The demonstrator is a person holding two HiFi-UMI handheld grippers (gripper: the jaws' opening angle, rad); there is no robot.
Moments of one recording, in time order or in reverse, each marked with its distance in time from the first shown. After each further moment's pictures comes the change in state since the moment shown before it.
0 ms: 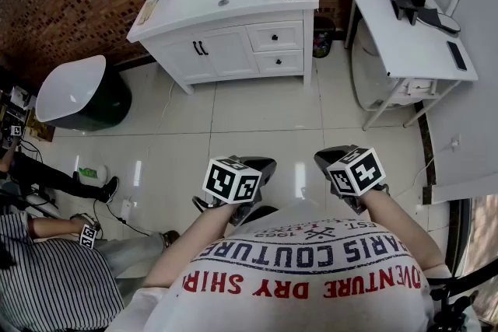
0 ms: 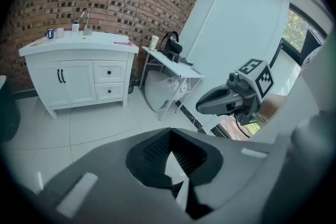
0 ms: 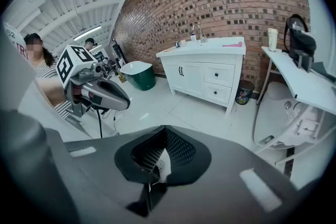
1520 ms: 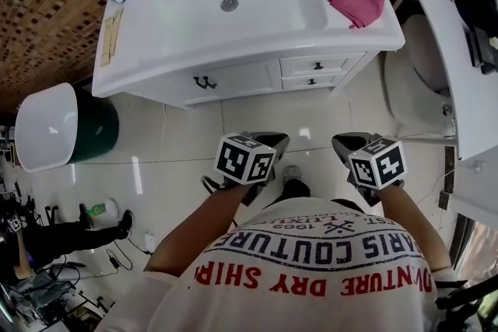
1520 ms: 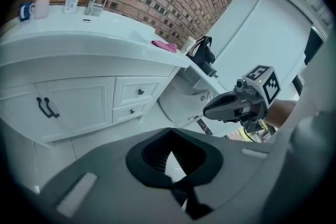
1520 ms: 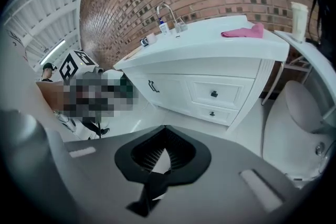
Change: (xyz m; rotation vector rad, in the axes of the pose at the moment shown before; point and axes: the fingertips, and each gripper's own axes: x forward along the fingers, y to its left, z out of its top) left arm 0.121 0.422 0.252 -0.109 0.135 -0.150; right arm 0.287 -0.224 0.309 0.253 0.117 -0.062
